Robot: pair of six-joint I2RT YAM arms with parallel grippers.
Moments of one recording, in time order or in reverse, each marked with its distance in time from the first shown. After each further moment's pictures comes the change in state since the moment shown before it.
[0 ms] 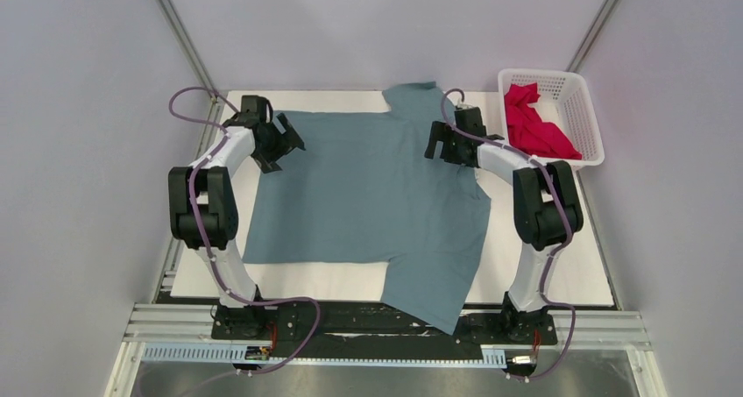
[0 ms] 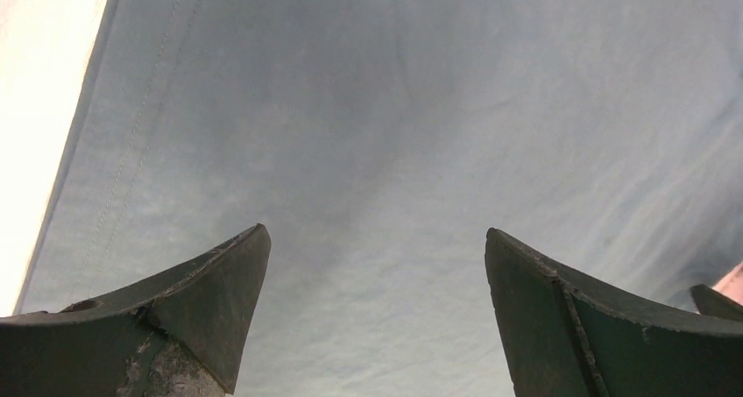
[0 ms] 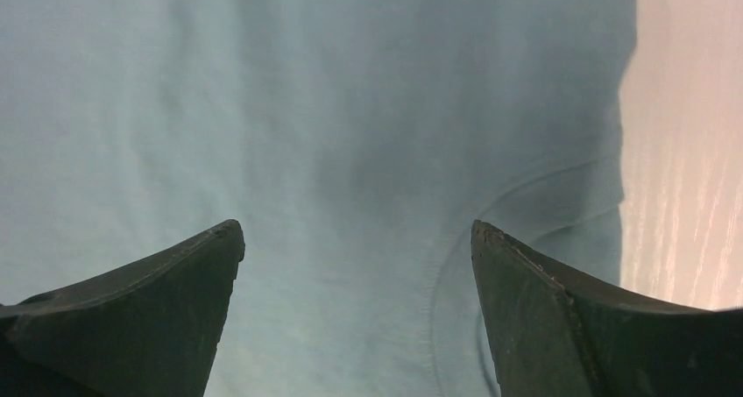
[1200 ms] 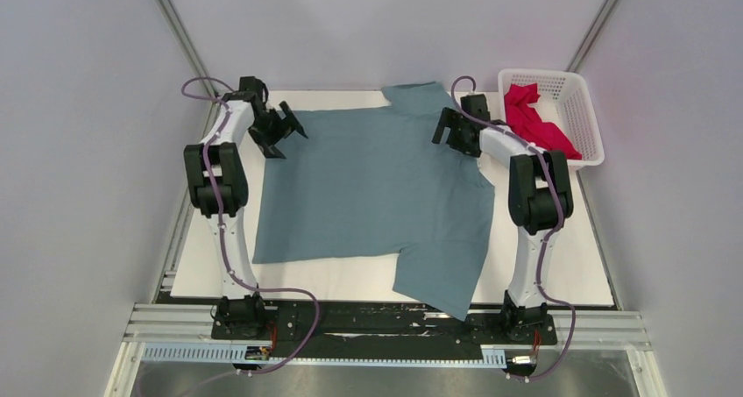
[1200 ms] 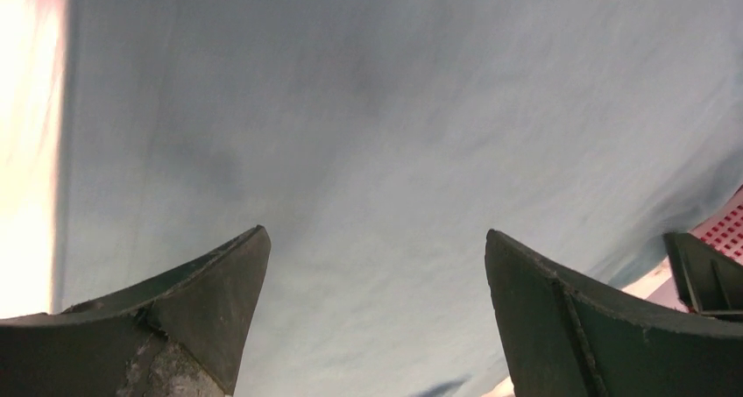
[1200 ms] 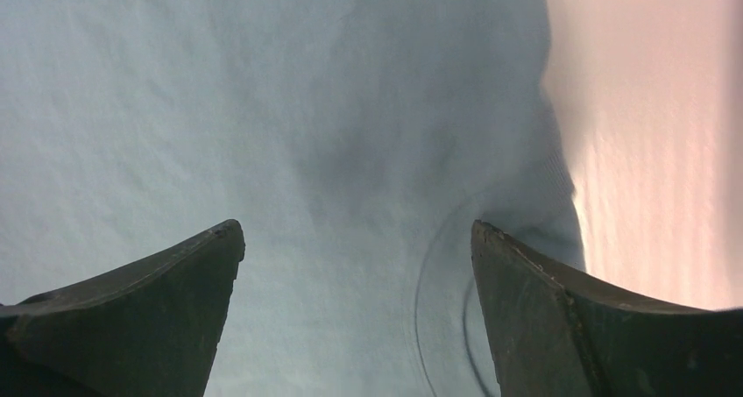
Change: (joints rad) left arm 0.074 0.468 0.618 -0.344 0.232 0.068; right arm -0.080 0.219 0.254 -0.109 0.033 0.092
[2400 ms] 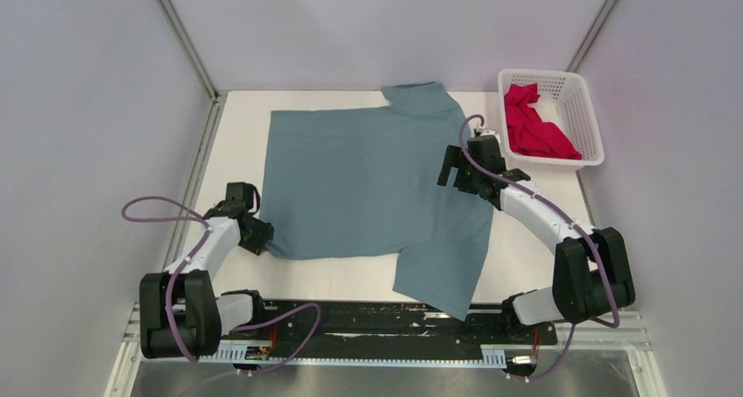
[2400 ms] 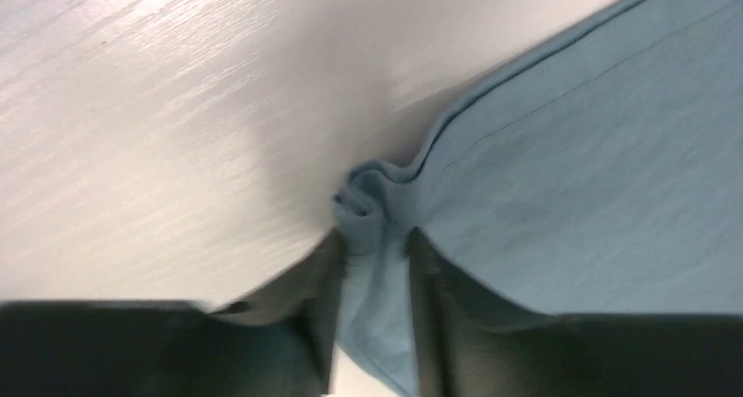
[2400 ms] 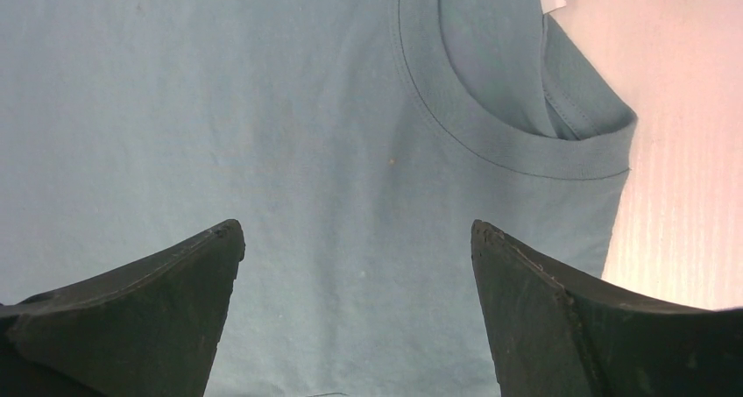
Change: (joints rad) left arm 0.000 -1.152 -1.466 0.258 -0.505 -0.483; right arm 0.139 -0.695 -0.640 -0.002 0.117 -0.005
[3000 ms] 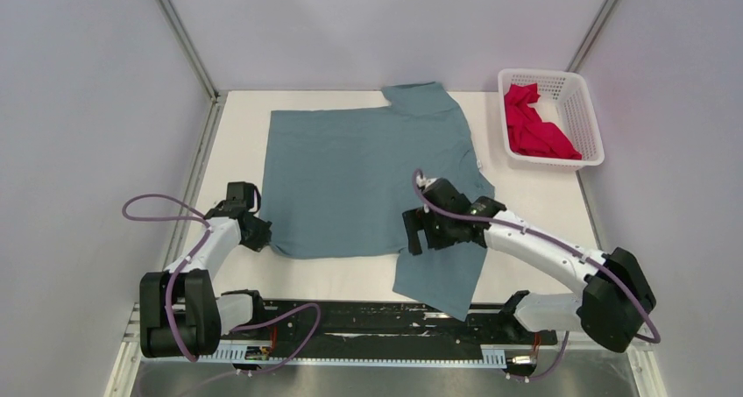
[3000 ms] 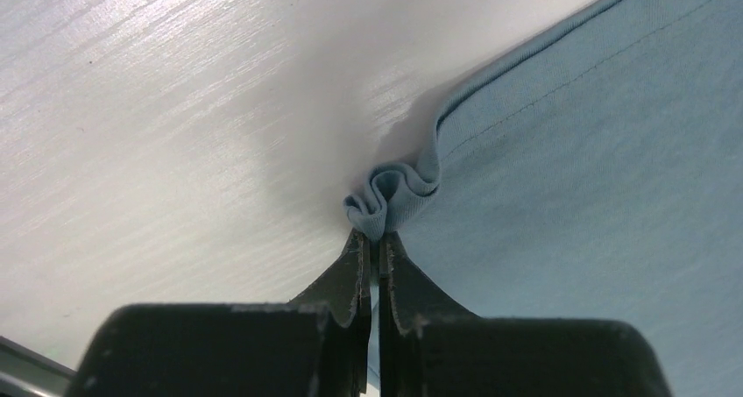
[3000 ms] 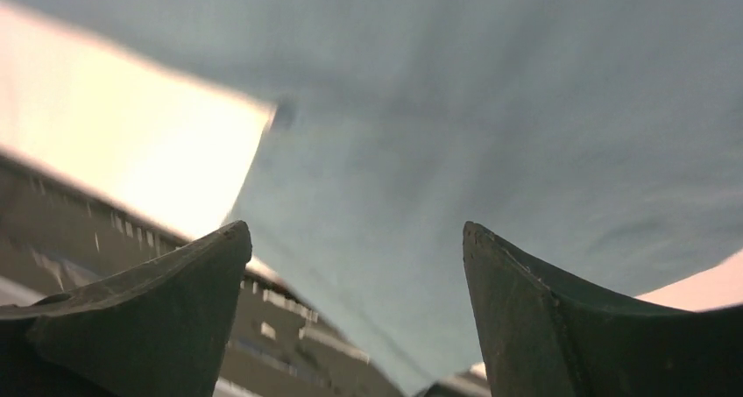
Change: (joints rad) left arm 0.000 0.021 0.005 0.040 -0.011 0.005; right arm 0.395 -0.137 -0.039 -0.357 -0.084 -0.032
